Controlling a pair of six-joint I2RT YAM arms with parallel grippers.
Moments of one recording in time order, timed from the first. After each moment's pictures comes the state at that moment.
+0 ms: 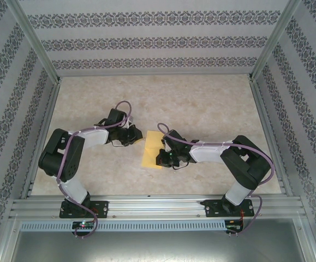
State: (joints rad) left arm -0.34 1.70 0.87 -0.10 0.58 -0.79; right arm 0.77 1.67 0.74 -0.12 -0.41 0.88
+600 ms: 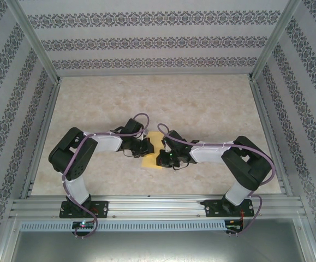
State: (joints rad) left arm -0.54 1.80 0.86 -0.10 0.54 -0.82; right arm 0.78 1.65 0.73 -0.14 -0.40 0.88
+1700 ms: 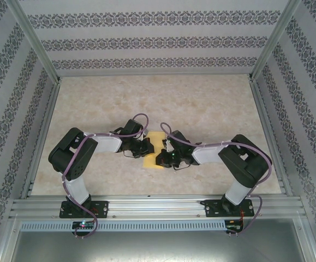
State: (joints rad) left arm -0.54 1.80 0.83 -0.05 0.55 -0.85; right arm 0.73 1.67 0.63 0.09 -0.54 0.91
